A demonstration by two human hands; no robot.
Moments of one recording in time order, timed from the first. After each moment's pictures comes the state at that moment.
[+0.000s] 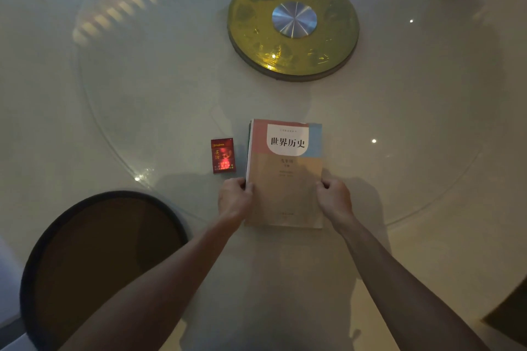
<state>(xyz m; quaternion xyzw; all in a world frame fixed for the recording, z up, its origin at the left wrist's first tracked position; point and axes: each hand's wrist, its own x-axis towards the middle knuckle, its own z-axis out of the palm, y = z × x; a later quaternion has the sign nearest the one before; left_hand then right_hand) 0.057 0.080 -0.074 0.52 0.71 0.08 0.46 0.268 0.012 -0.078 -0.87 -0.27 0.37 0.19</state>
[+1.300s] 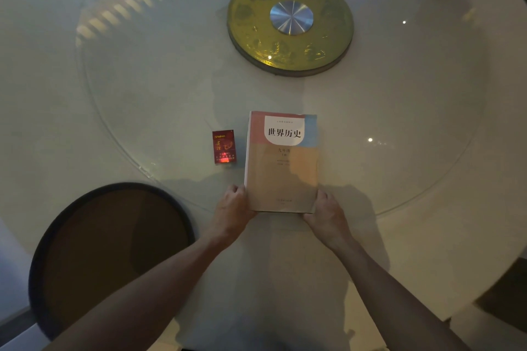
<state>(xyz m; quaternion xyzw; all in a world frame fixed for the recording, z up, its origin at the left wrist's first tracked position) 0.013 0.032 -0.075 0.75 0.56 0.00 0.36 0.233 -0.054 -0.079 -0.83 -0.46 0.30 0.05</state>
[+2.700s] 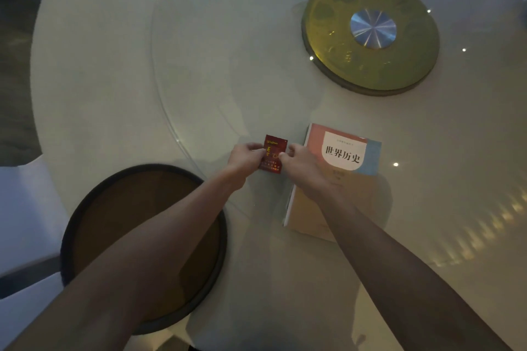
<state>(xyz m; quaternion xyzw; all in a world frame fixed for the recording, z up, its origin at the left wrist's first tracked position) -0.030 0.174 -0.073 0.37 0.70 0.18 0.59 0.104 0.144 -0.028 -0.76 -0.41 0.48 0.14</state>
